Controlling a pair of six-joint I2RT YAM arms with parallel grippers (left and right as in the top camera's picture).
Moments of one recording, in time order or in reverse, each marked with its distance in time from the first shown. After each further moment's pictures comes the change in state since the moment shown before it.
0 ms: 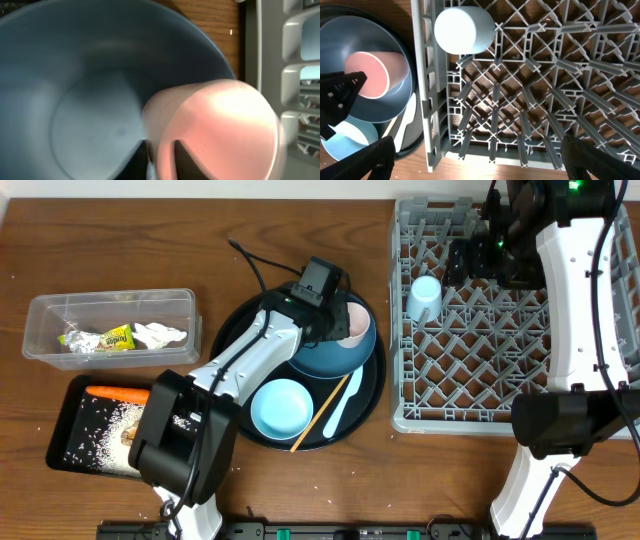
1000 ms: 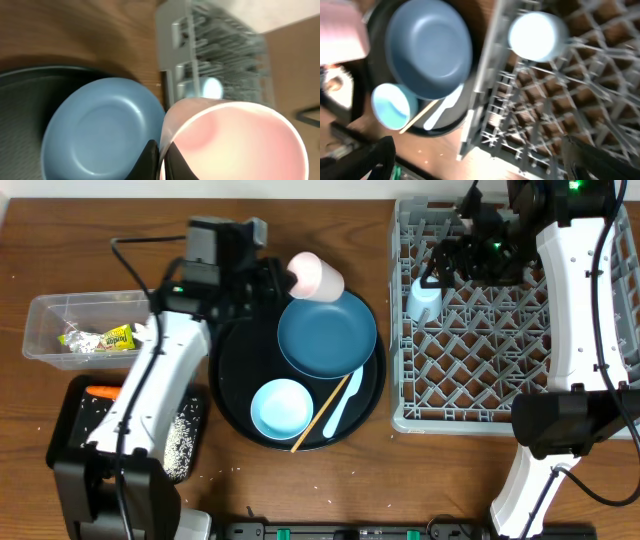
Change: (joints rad) left arm 0.360 -0.278 -0.002 0.001 0.510 0.048; right arm 0.000 0.000 0.000 0.000 -0.319 -0.229
